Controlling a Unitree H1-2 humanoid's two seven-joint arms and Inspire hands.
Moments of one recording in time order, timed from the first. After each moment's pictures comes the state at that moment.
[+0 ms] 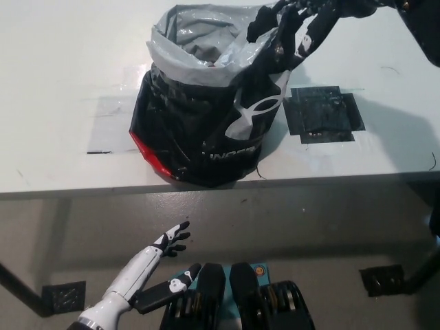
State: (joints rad) left_arm -0.06 0.26 -0.20 -0.08 0.31 -0.02 -0.23; right_arm -1.46 -0.40 0.58 0.85 -0.18 0.46 0.87
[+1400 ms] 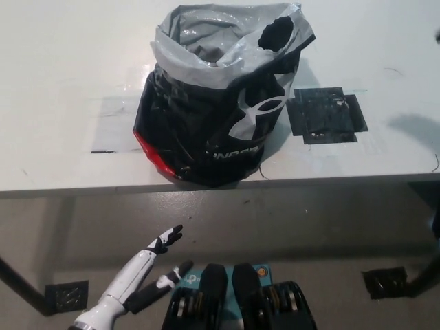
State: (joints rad) left_arm -0.04 0.25 -0.17 -0.06 0.28 -0.02 -0.23; right_arm -1.01 -0.68 -0.16 -0.29 -0.22 0.46 1.15
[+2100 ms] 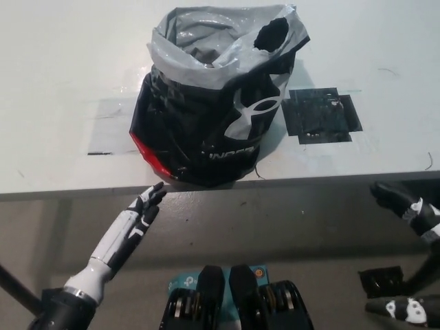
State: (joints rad) left_arm -0.15 0.22 -0.07 0.01 0.11 -0.04 -0.23; right_arm -0.04 -0.12 -0.39 -0.72 0.06 0.31 0.86
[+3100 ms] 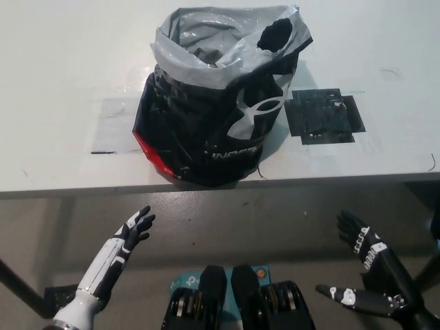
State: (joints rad) left_arm -0.03 0.23 -0.04 0.01 0.01 -0.11 -0.23; right_arm 0.01 -0.01 -0.22 -0.02 -0.02 -0.15 0.54
